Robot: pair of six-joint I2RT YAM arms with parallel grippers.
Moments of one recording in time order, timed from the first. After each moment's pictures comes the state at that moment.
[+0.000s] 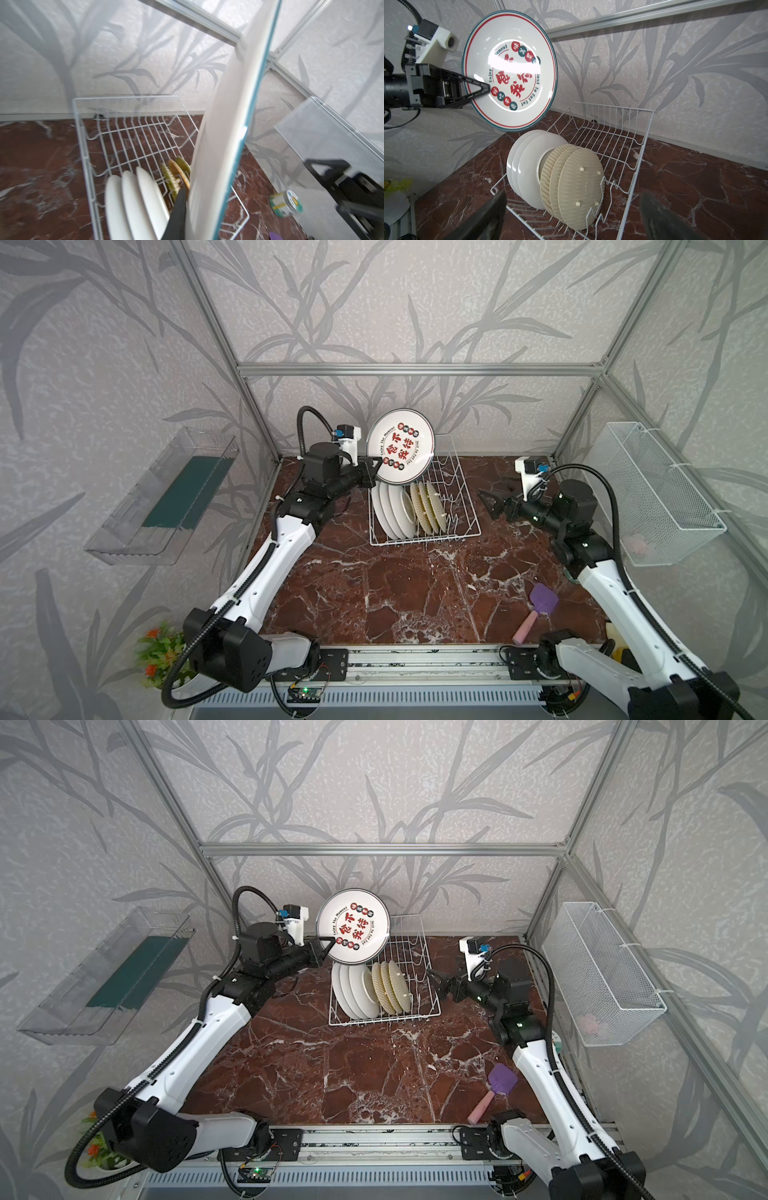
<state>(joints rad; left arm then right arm) -0.27 1.30 1.28 -0.23 0.27 -0.42 0.19 0.99 0.89 -0.09 -0.53 0.12</state>
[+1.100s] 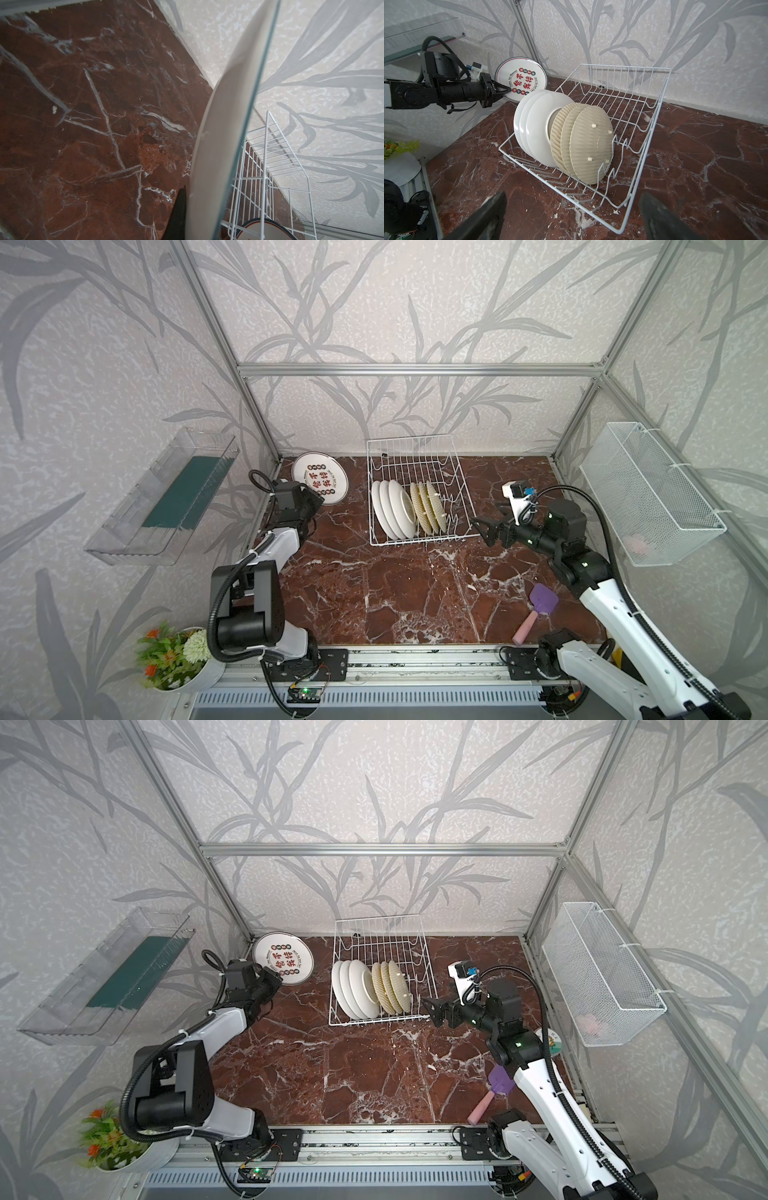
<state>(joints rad) 0.14 1.52 0.82 0.18 0.13 -0.87 0.28 0.89 0.79 -0.24 -0.46 0.08</state>
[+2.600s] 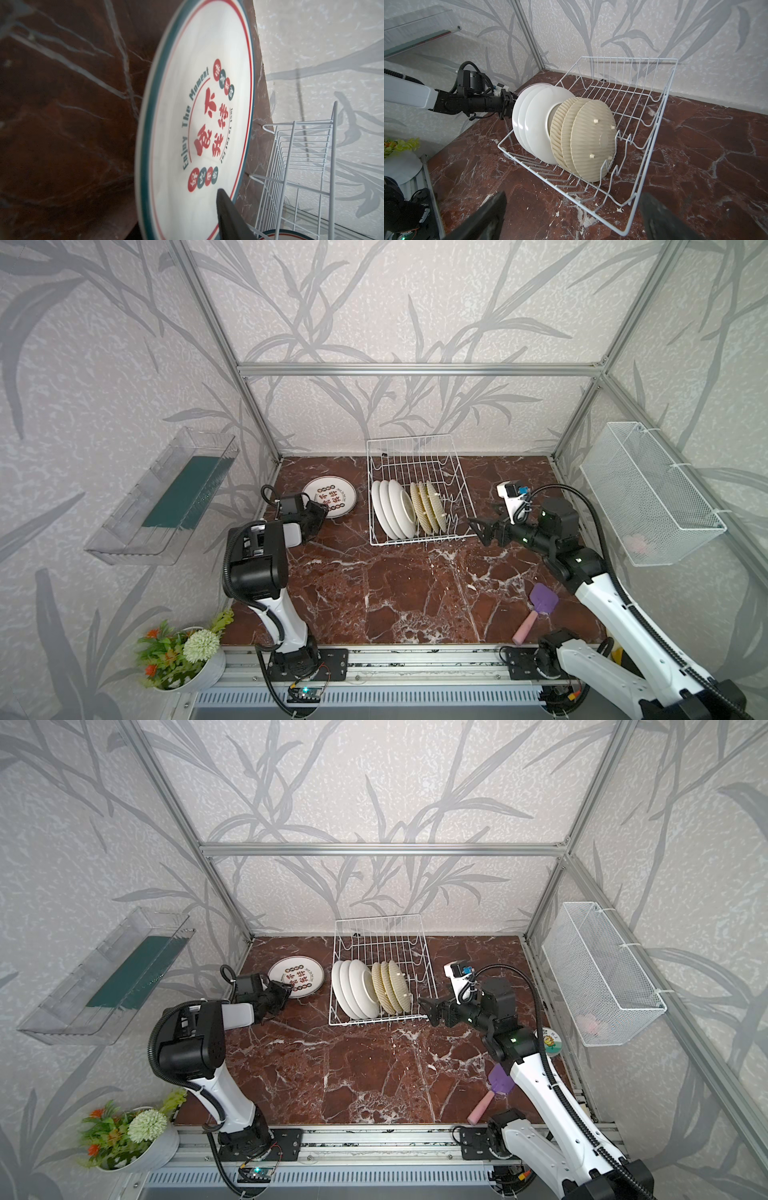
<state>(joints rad) 0.21 1.82 0.84 0.28 0.34 -0.97 0.30 0.93 0.78 -0.22 -0.45 0.09</state>
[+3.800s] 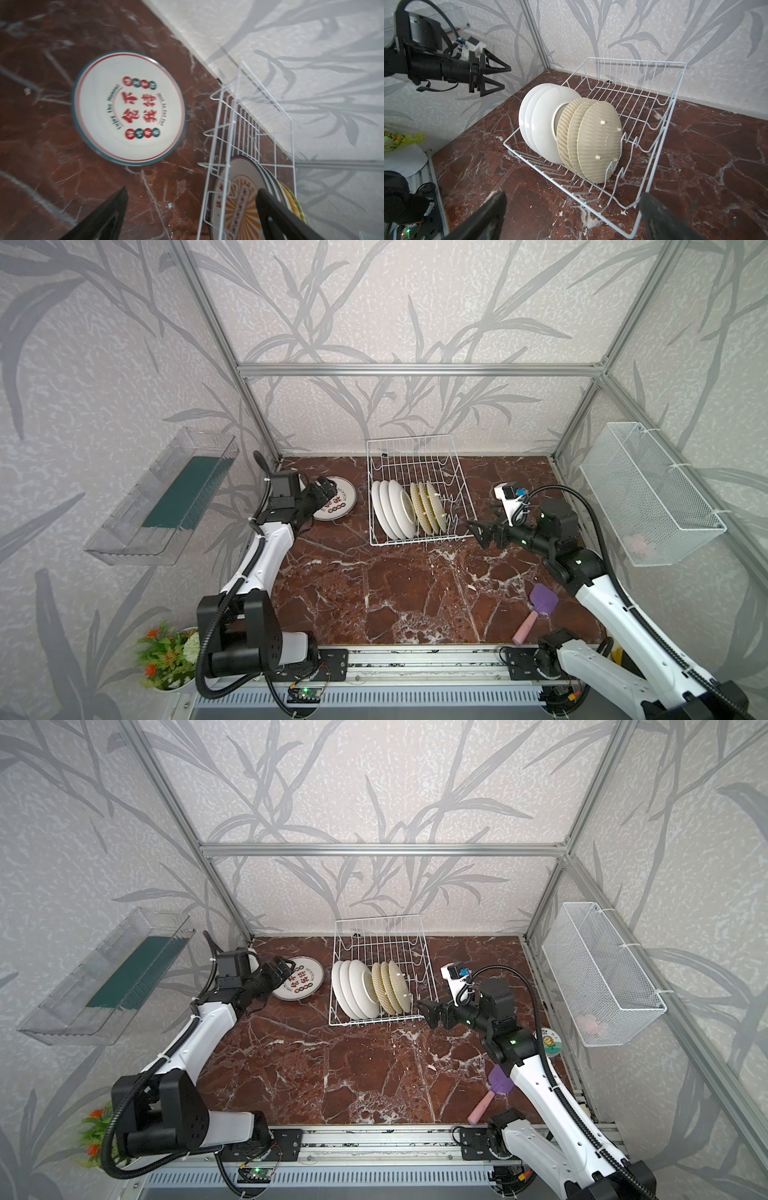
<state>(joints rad) 0.06 1.35 1.04 -0.29 0.29 -0.64 0.33 0.92 0.78 -0.22 -0.46 0.08</state>
